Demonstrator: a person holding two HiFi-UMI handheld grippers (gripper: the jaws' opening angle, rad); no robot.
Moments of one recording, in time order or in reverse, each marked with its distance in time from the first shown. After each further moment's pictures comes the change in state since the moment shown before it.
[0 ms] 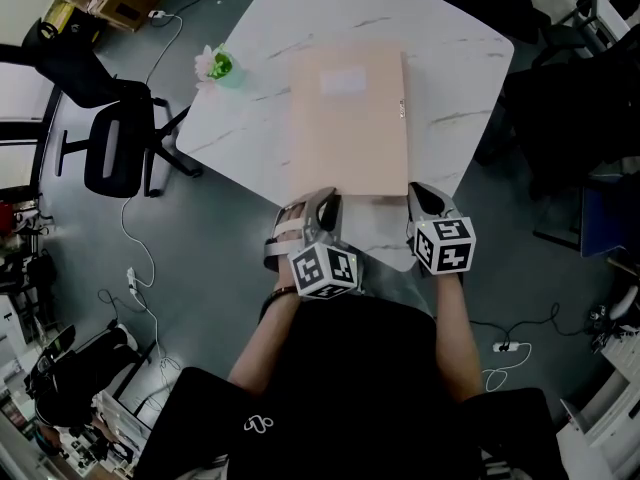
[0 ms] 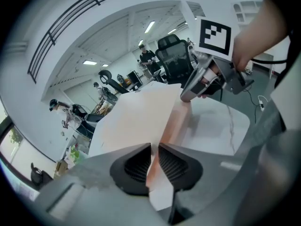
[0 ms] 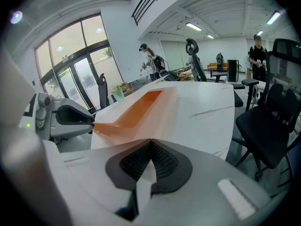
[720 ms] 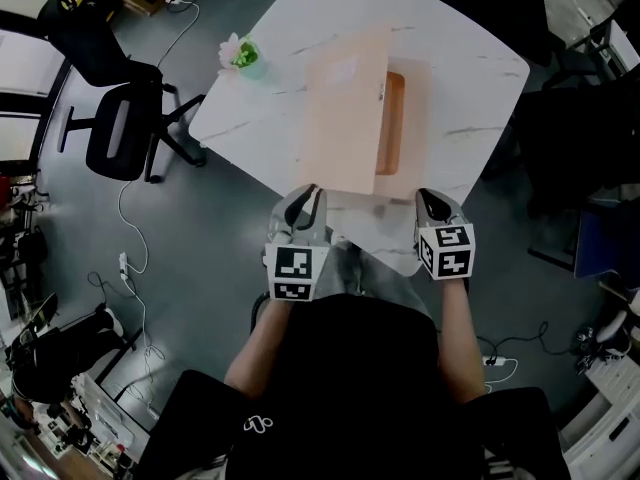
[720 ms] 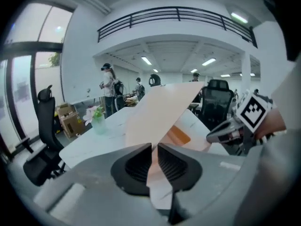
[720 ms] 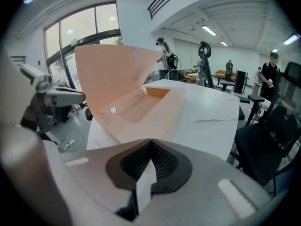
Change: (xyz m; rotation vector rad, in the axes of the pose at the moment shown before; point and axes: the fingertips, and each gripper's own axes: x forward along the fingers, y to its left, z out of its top) left arm -0.044 0.061 -0.029 -0.702 -0.218 0.080; right arm 0.004 0.008 0.001 -0.170 0.055 -0.031
